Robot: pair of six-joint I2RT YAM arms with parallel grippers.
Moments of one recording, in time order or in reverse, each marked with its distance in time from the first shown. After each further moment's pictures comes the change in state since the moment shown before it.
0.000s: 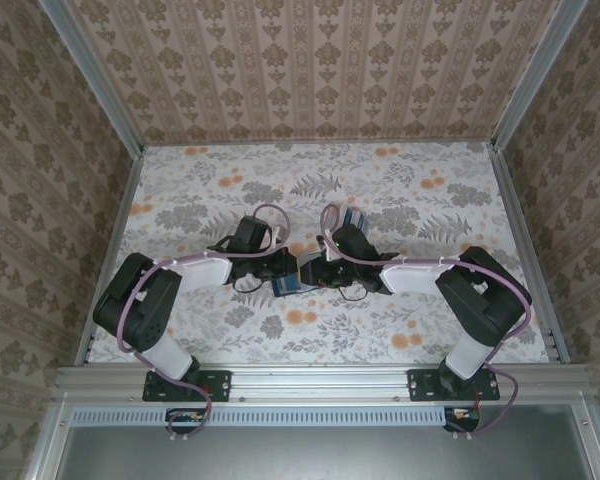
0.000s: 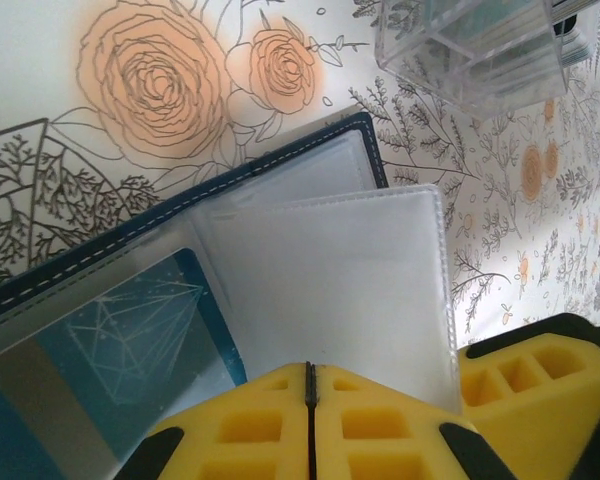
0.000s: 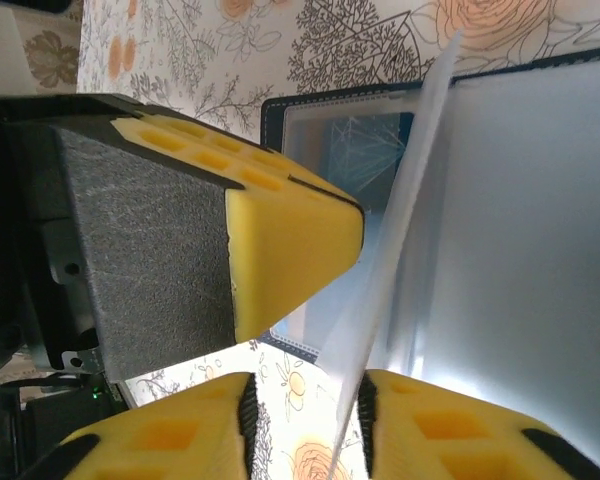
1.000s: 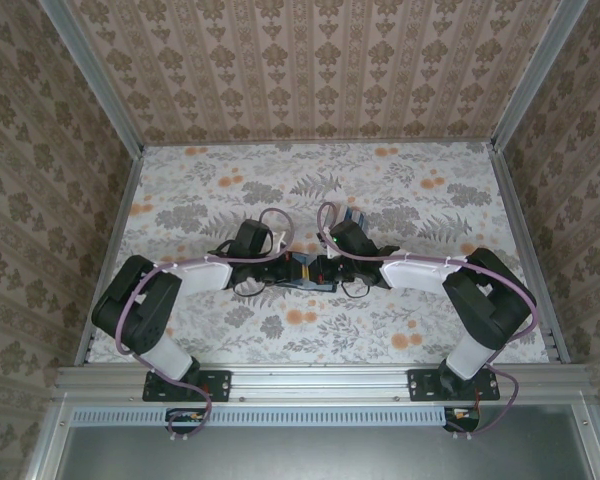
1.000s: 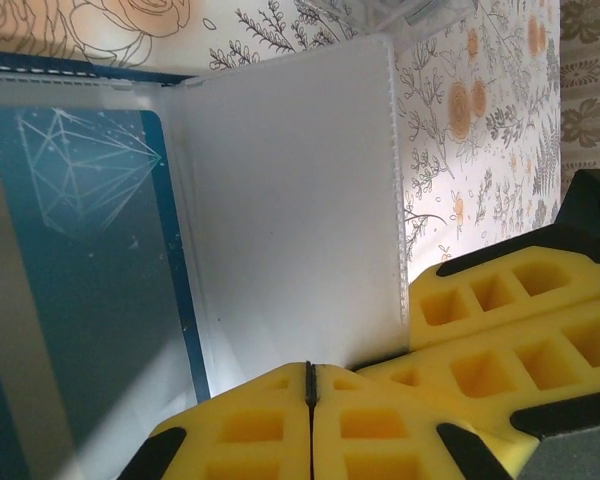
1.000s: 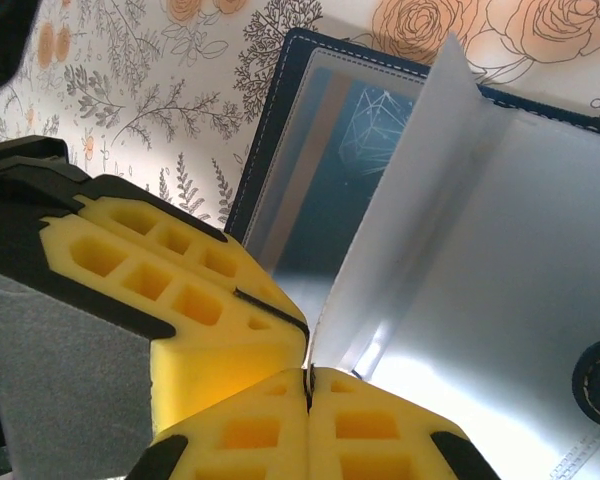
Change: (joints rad) left arm -0.028 -0.015 -0.035 0.062 0.134 0.014; right arm 0.000 -0.027 0.067 -0.193 0.095 -0.120
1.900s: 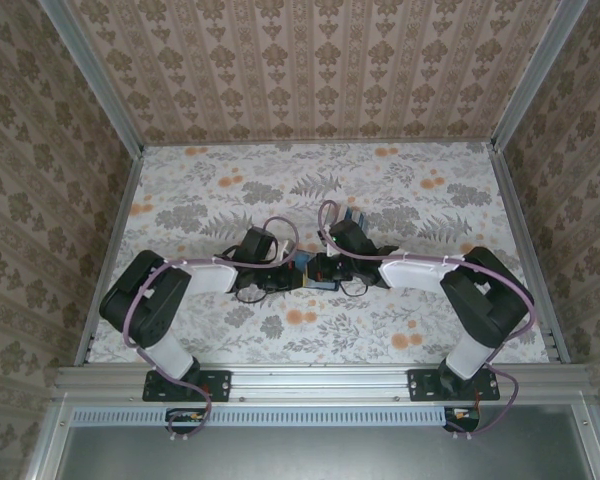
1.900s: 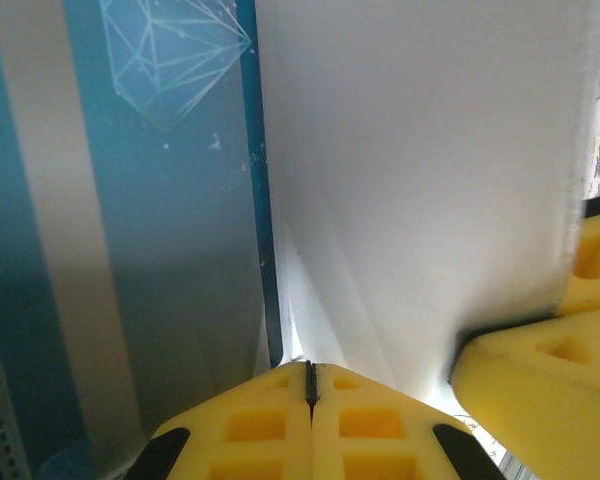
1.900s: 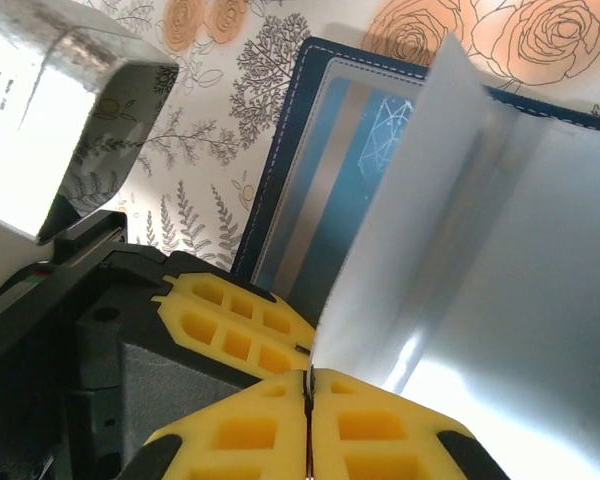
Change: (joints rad) left arm -0.033 0.057 -0.025 0.014 -0.048 0.002; right arm 0.000 0.024 0.008 0.037 0.018 0.055
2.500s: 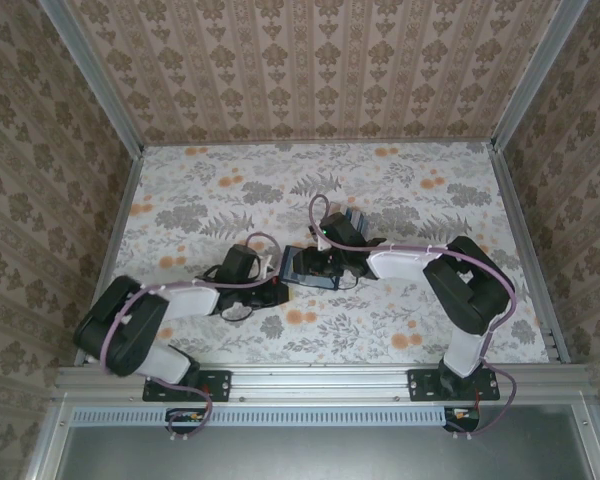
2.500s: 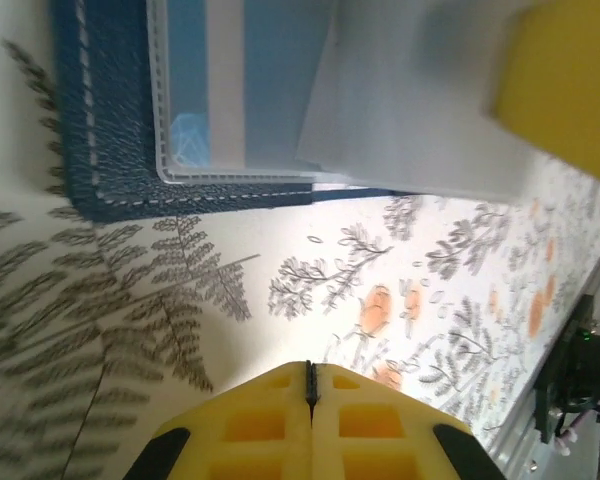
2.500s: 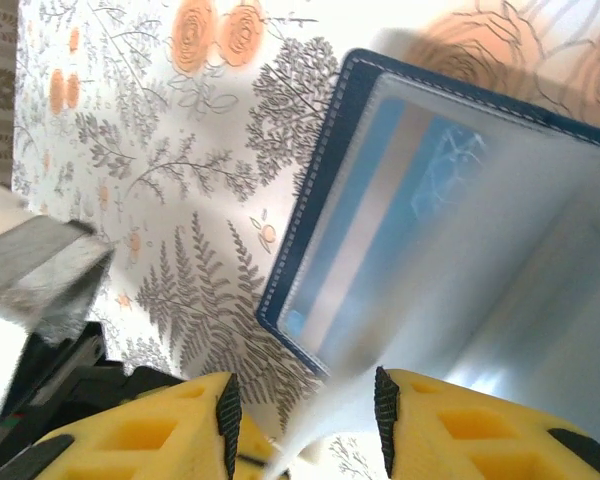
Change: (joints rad) left arm 0.048 -0.245 -0.239 0.042 -0.001 -0.035; right arm 0.000 0.114 0.117 -0.005 -0.045 0.028
